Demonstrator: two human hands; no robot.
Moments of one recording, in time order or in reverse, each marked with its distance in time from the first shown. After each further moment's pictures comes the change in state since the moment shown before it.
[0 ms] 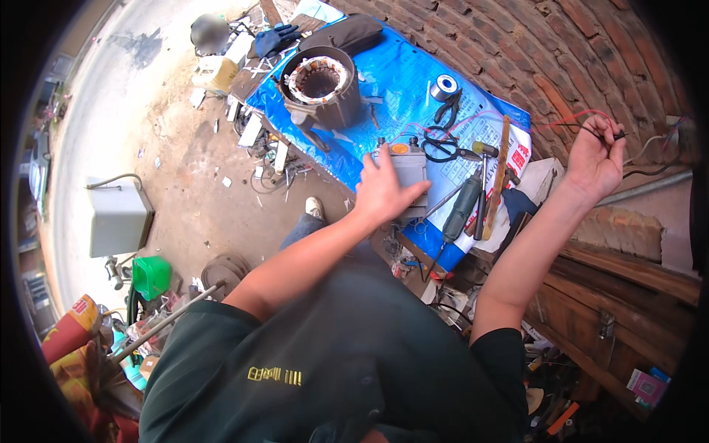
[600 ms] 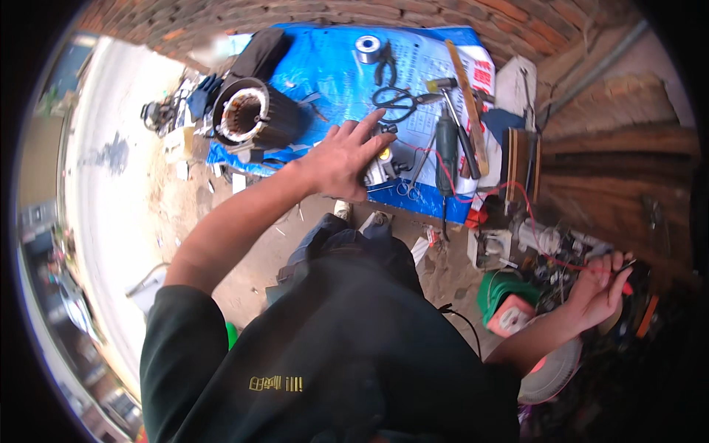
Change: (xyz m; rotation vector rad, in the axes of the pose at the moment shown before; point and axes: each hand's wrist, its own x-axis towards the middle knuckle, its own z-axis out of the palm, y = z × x) left_hand 0.051 0.038 -0.053 0.660 -0.596 1.097; right_hand -0.292 -0.177 0.023 -0.565 0.353 -0.327
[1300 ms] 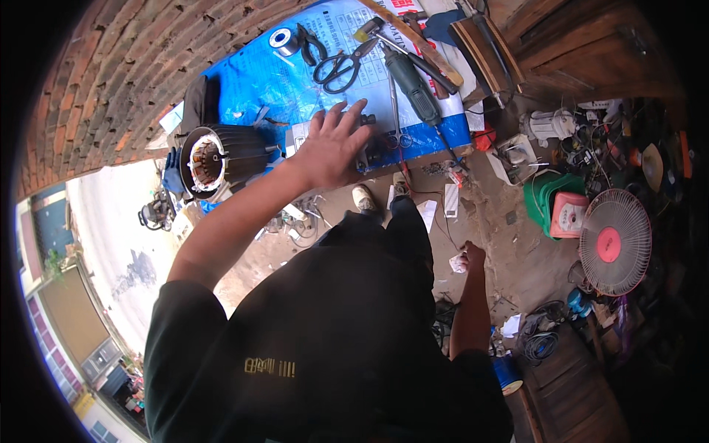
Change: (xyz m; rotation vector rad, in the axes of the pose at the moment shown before) left_hand 0.013 -0.006 0.046 0.232 -0.167 0.340; right_hand -0.404 0.287 -0.292 -1.050 0.825 1.173
